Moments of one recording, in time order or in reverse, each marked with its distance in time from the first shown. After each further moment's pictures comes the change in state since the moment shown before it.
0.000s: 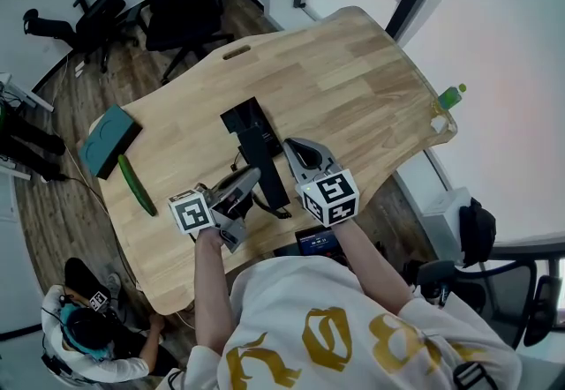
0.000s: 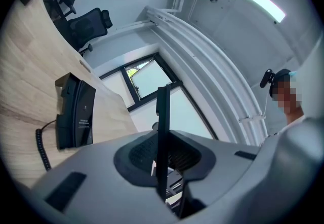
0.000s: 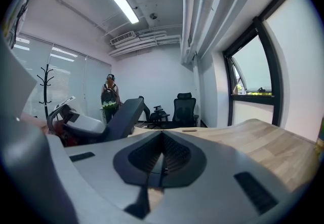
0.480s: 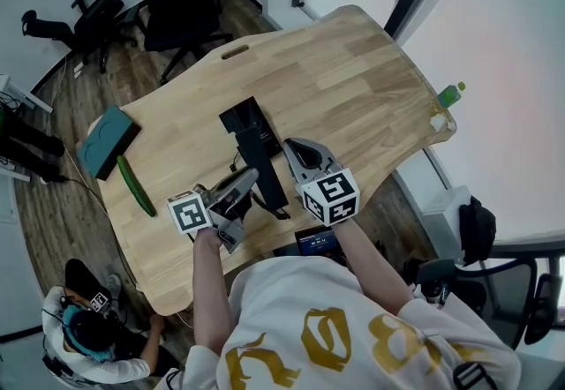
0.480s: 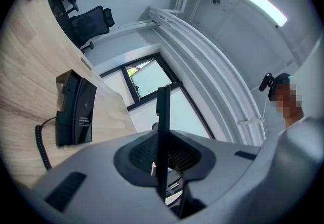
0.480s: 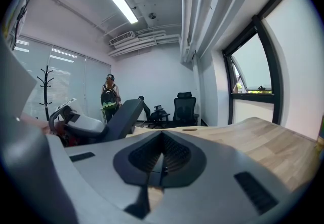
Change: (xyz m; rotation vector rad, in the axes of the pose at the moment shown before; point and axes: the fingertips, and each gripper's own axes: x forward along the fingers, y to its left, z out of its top) left arm -0.002 0.003 -0.001 -0.030 -0.002 -0.011; right arm 0.000 -0.002 -0.003 0.015 0.007 0.006
